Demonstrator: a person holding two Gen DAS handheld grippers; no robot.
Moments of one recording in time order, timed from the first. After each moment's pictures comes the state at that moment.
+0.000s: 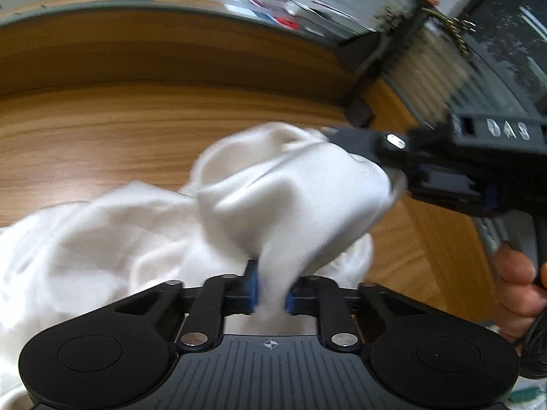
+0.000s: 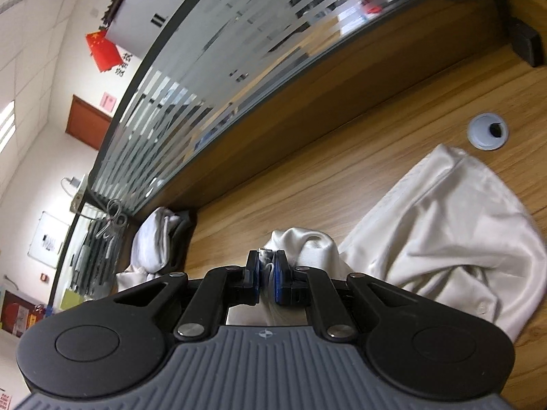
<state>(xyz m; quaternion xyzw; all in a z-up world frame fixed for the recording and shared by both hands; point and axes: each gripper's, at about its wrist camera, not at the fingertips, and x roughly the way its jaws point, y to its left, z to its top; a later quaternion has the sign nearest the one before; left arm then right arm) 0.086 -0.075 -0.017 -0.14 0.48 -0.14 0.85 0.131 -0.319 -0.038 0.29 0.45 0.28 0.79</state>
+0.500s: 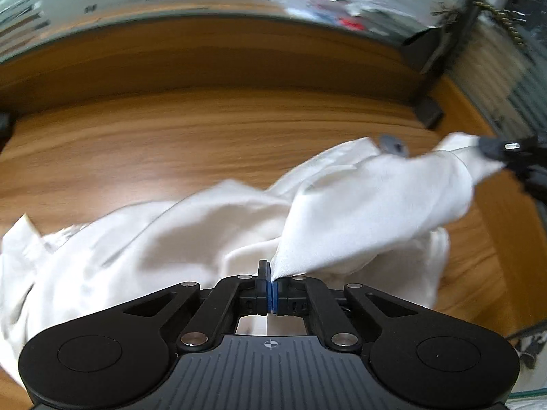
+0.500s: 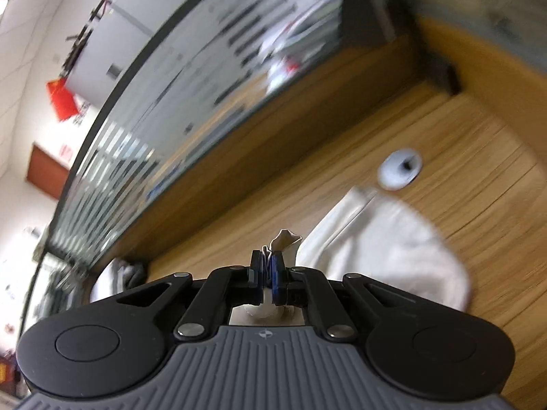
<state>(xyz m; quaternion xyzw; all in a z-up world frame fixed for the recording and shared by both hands) 0.079 -0.044 -0.022 -0.08 0.51 -0.04 0.86 0.116 -0.396 -0.038 0.30 0.40 0.16 0.85</state>
